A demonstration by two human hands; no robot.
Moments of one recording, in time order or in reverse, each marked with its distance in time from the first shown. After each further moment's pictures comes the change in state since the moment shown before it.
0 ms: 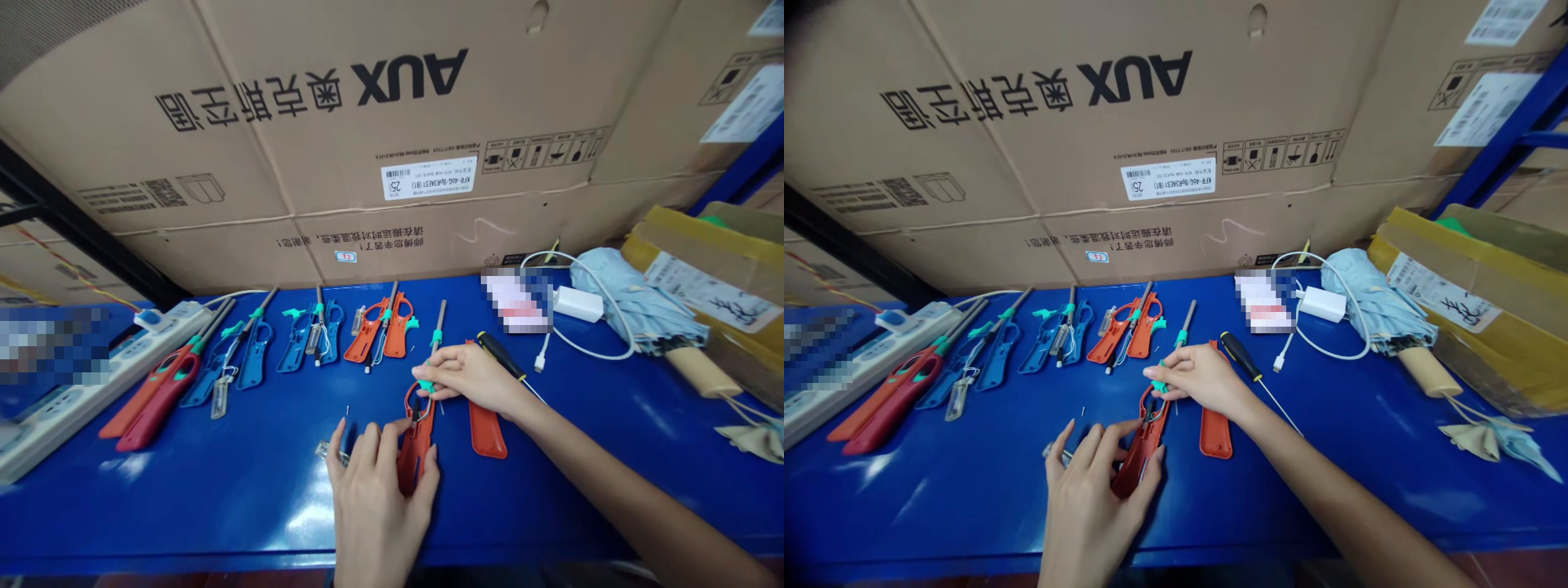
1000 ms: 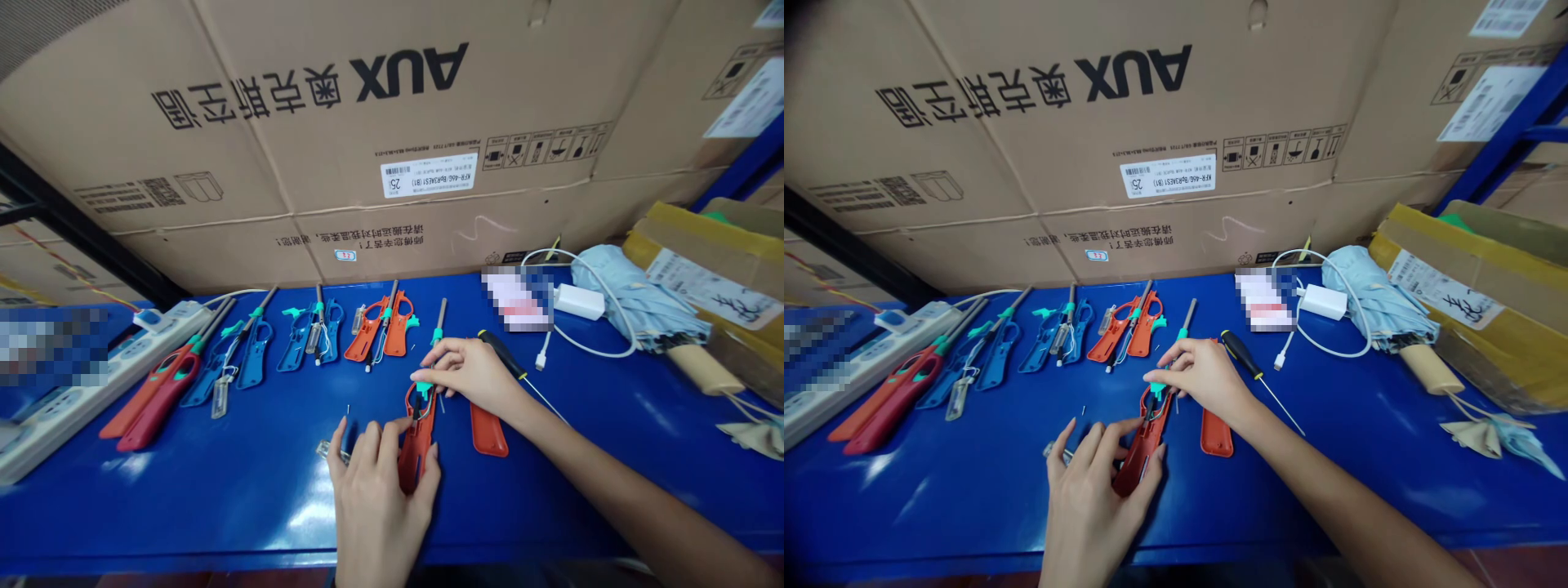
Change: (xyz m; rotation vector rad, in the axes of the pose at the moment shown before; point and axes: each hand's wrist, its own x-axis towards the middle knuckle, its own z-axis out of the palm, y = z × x) left_hand 0.000 0.001 -0.001 -0.025 -0.017 -0.029; right_hand 0.002 0.007 0.000 -0.304 0.176 -0.208
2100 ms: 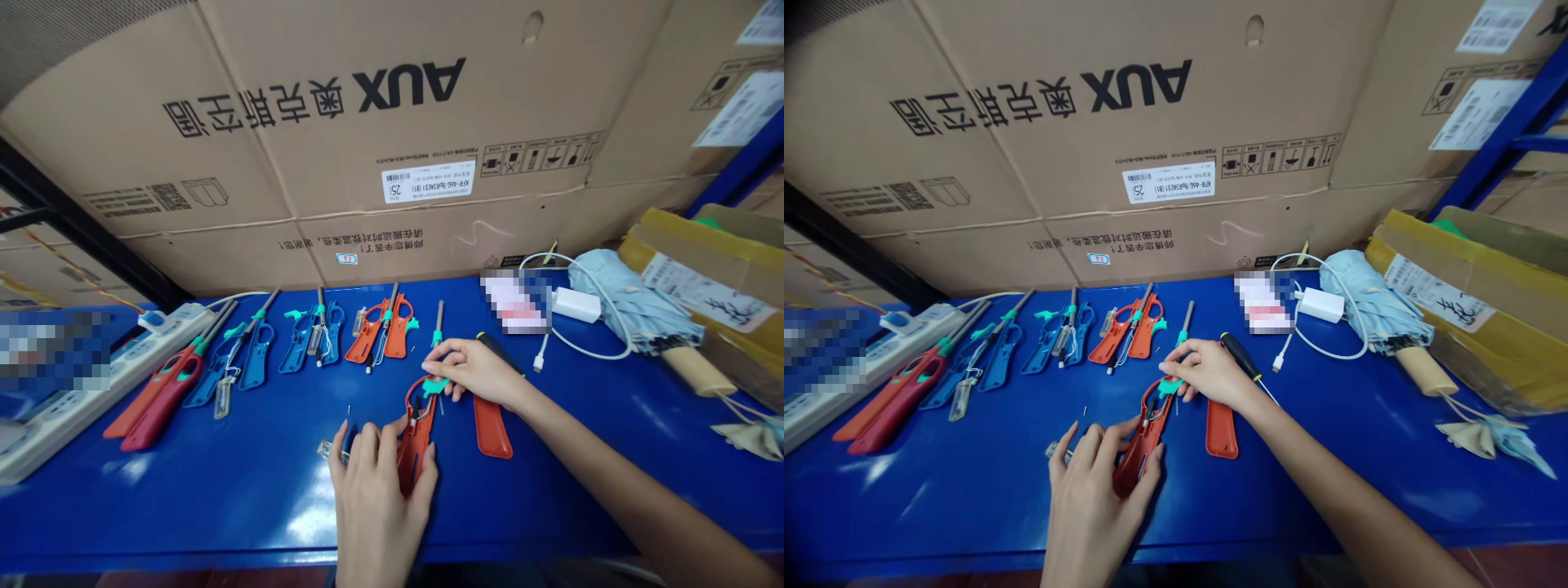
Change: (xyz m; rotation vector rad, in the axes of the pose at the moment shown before) left_hand -0.002 -0.002 0.001 0.074 0.017 0.047; right_hand 0.008 0.007 -0.010 0.108 -0.120 0.122
